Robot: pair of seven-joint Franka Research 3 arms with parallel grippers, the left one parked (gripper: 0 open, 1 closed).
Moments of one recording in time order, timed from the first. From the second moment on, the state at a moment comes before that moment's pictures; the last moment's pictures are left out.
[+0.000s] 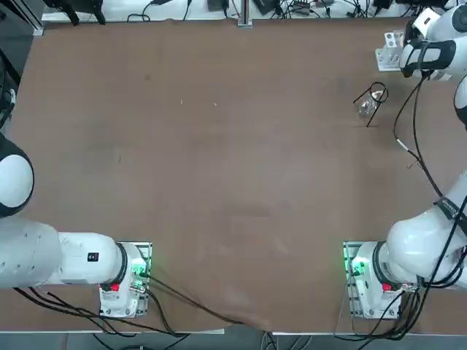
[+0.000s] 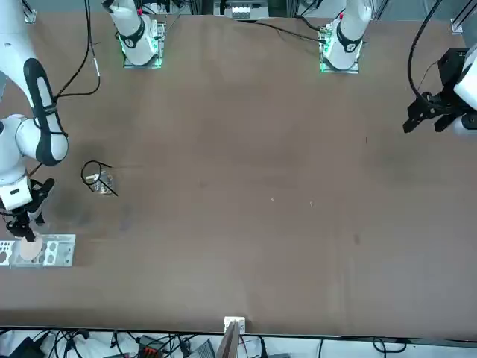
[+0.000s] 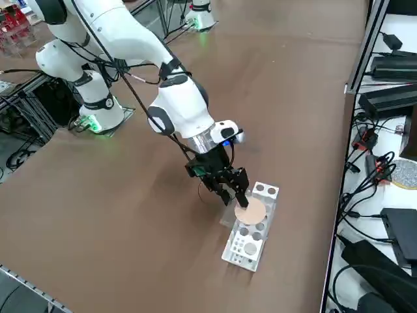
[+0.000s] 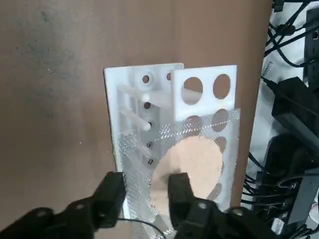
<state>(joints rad) -0.28 0.60 -0.08 -1.85 -0.11 2.99 -1.73</state>
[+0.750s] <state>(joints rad) -0.28 0.59 -0.08 -1.84 -0.11 2.99 -1.73</state>
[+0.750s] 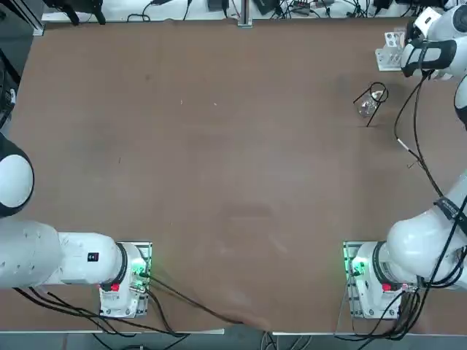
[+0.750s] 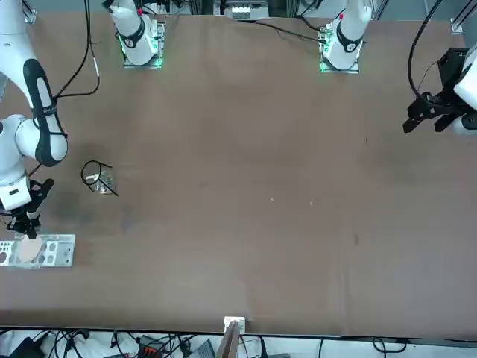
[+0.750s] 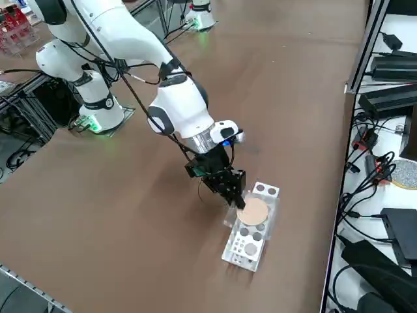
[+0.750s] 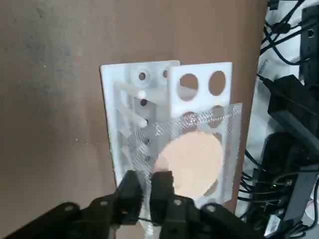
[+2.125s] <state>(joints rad) -0.19 0.29 -0.08 -1.76 -0.14 2.36 -1.35</state>
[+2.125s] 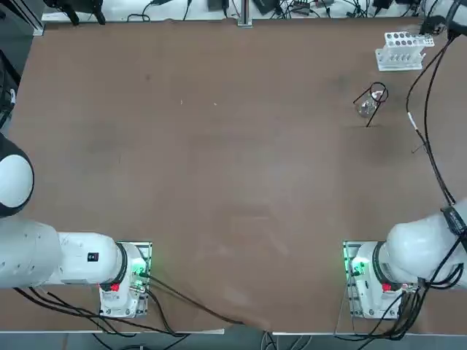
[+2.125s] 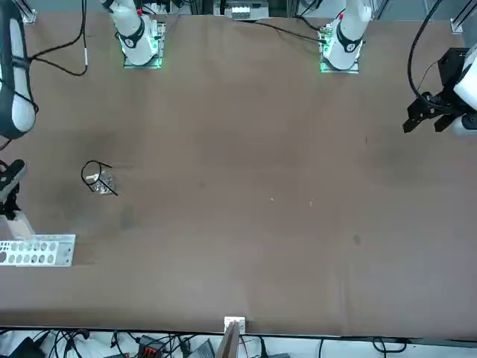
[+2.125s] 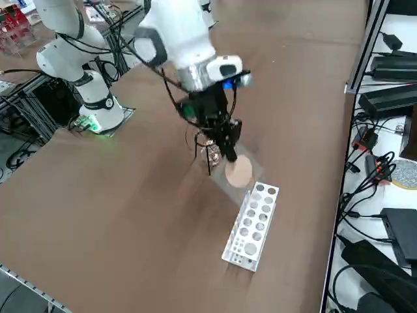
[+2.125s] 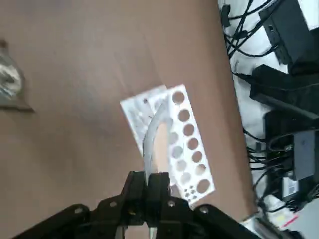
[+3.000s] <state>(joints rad) 0.16 0.29 -0.06 -1.50 -0.46 1.73 -0.33</state>
